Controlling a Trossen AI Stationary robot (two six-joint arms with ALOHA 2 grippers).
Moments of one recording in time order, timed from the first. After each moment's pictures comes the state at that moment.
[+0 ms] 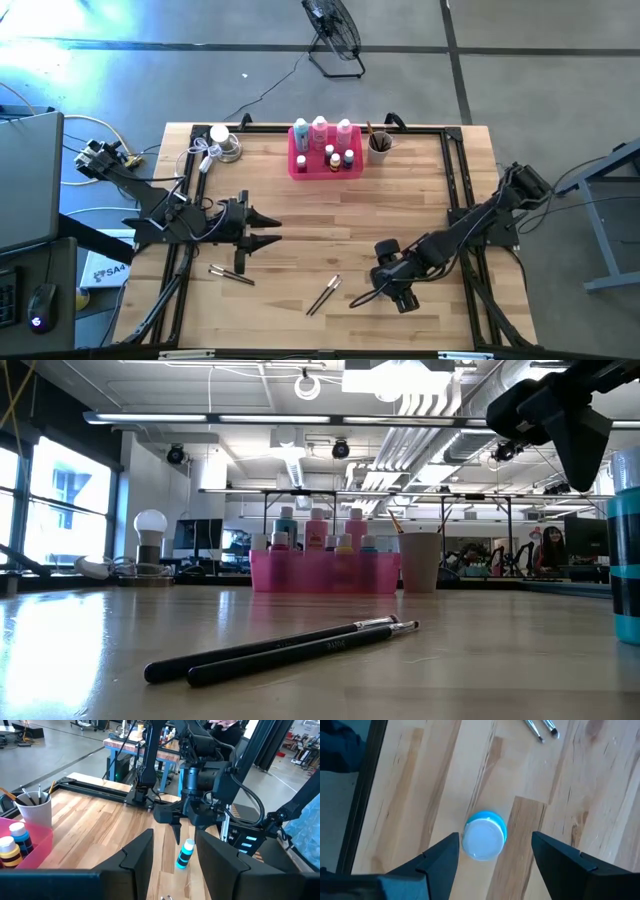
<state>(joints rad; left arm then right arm) -0.56 1.02 0.96 -0.09 -0.62 -0.35 0.57 1.58 1.11 -0.71 -0.01 0.34</state>
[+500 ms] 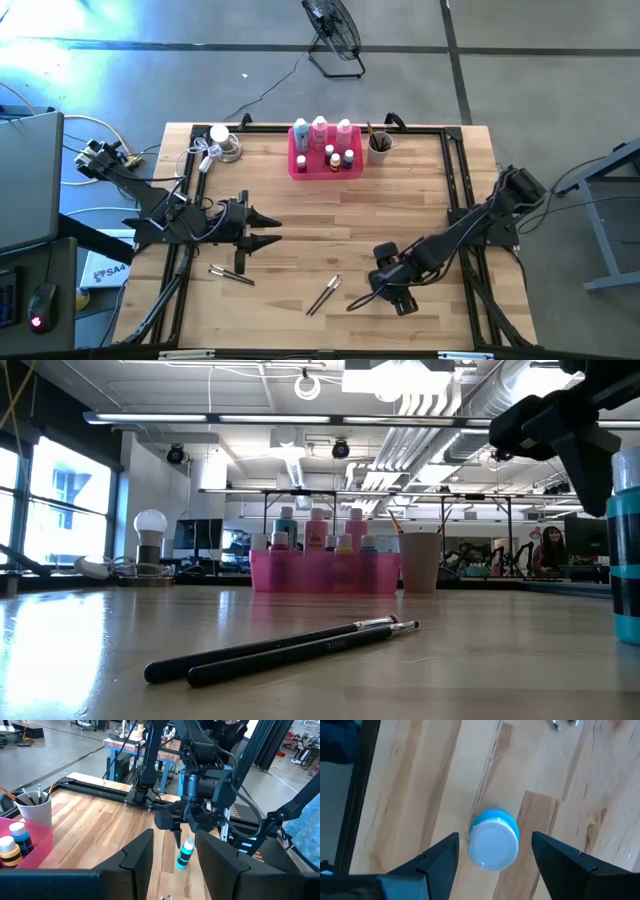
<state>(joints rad) -0.56 1.02 0.96 -0.09 -0.62 -0.35 0.57 1.63 1.11 -0.70 -0.04 0.34</state>
